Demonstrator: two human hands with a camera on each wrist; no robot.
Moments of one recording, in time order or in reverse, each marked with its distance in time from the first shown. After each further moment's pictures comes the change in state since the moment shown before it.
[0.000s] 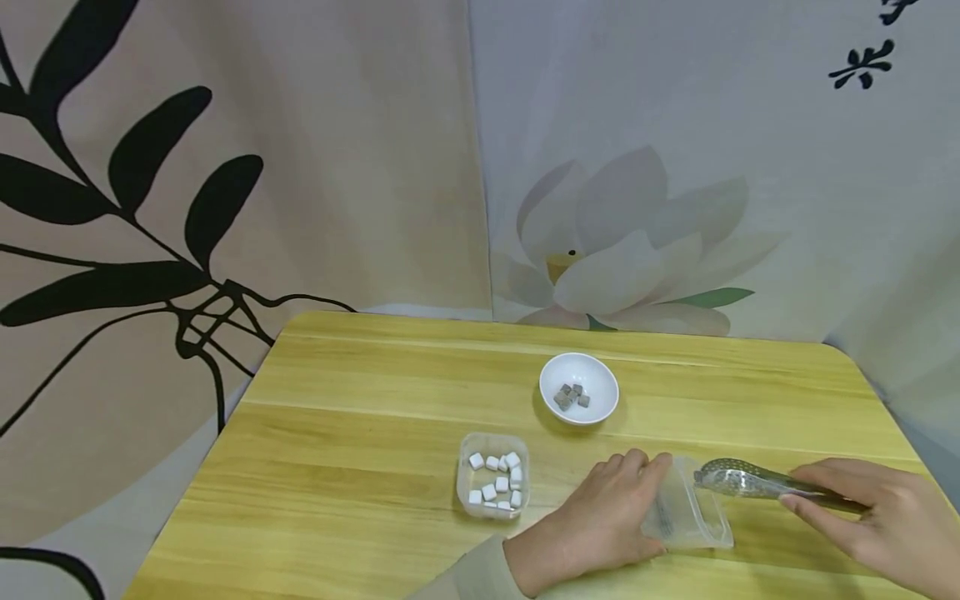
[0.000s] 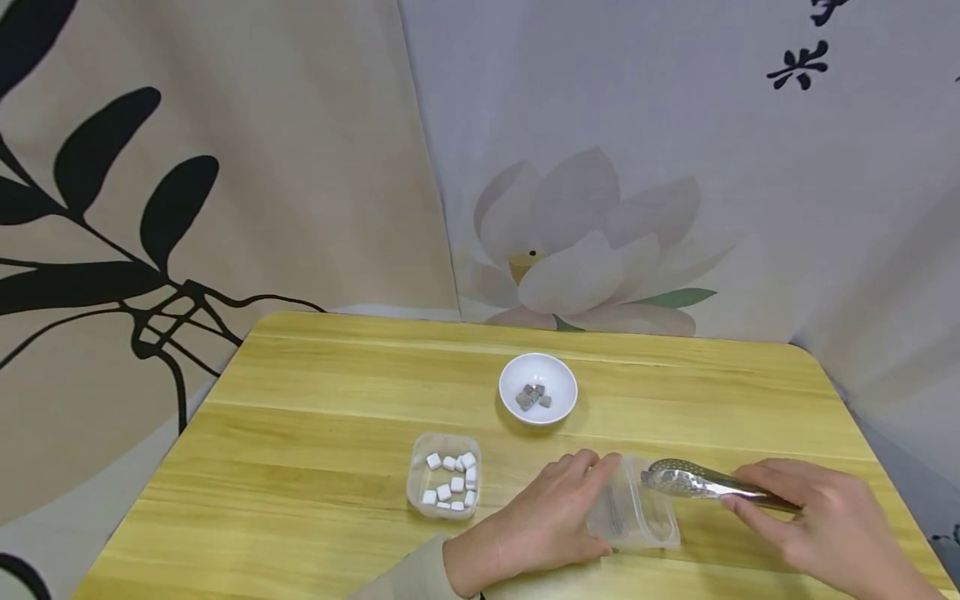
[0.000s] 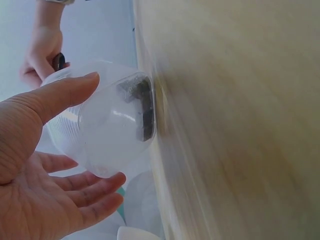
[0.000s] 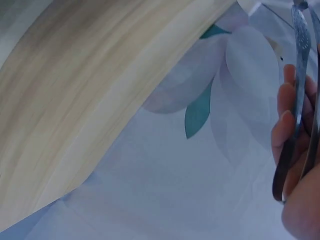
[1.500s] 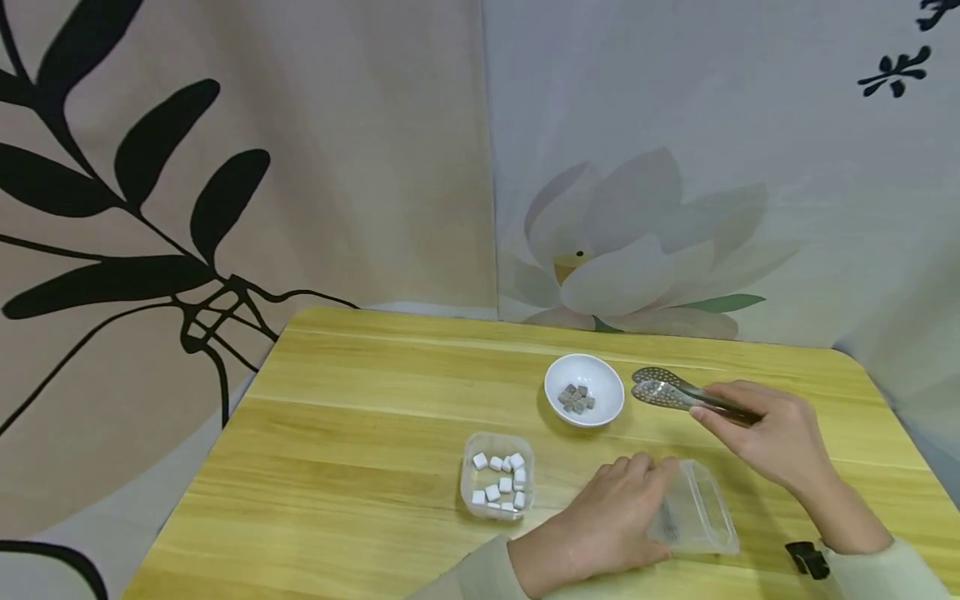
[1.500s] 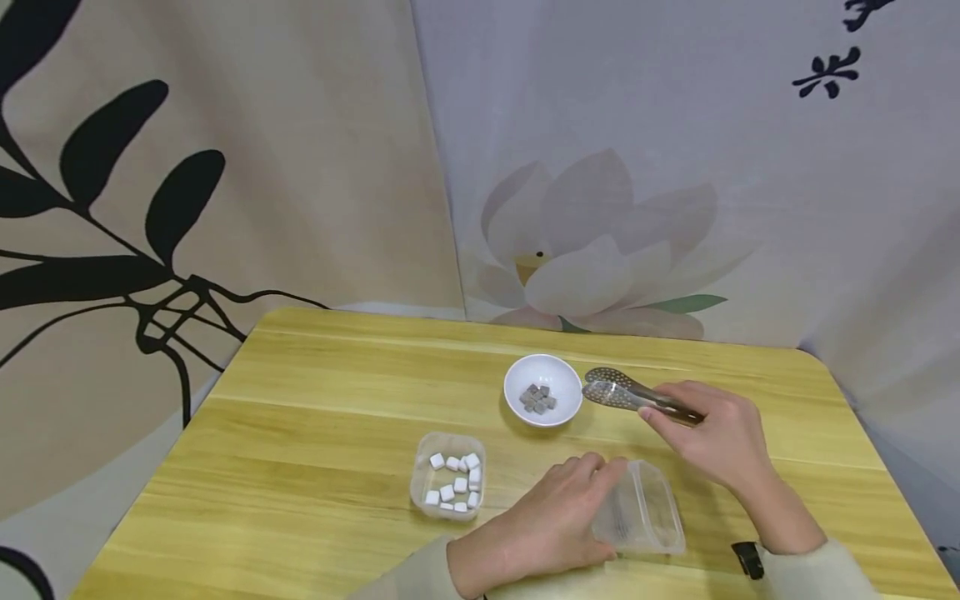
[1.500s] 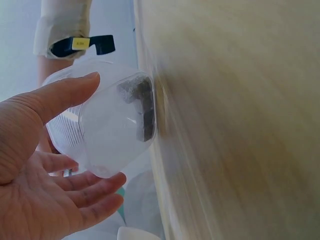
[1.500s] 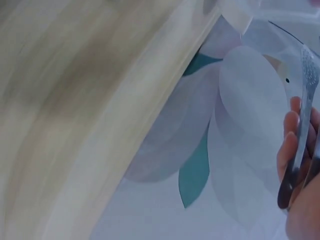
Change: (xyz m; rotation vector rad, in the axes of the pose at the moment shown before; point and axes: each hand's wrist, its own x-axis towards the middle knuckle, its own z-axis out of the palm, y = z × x) left_hand 0.004 0.000 -0.003 0.018 -0.023 0.000; right_hand 0.079 -0.010 0.065 0.121 0.069 0.256
